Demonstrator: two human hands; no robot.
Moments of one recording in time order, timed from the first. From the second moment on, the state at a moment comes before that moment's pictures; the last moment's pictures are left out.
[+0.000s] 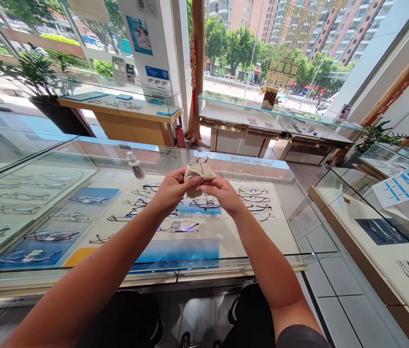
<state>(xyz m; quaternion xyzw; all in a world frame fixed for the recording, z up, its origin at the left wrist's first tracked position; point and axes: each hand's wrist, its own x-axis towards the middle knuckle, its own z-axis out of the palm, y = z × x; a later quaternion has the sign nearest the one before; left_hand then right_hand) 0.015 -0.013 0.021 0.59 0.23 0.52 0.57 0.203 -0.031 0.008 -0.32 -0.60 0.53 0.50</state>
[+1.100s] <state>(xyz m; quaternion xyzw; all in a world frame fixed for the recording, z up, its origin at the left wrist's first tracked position) 0.018 -0.016 0.024 0.58 0.24 0.56 0.54 0.189 -0.038 0.011 -0.30 -0.60 0.53 0.52</state>
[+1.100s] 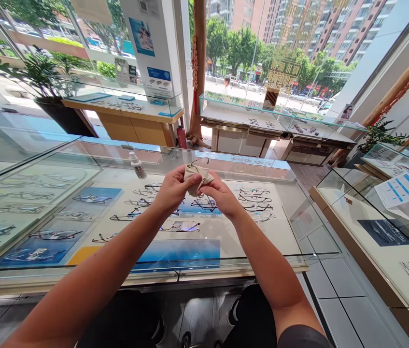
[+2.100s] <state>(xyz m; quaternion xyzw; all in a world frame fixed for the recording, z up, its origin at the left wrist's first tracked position) -0.004 0.001 0.025 0.64 0.21 0.50 0.55 0.190 -0.041 0.014 -0.32 -0.54 0.55 0.55</state>
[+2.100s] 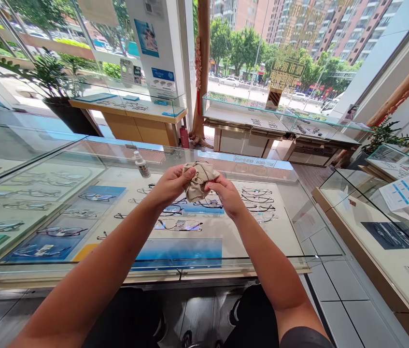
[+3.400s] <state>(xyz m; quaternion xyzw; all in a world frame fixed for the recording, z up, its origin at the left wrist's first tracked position) 0.002 0.014 0.018 0.50 0.22 0.62 0.56 0.210 -0.033 0.017 -0.34 -0.56 0.37 0.66</state>
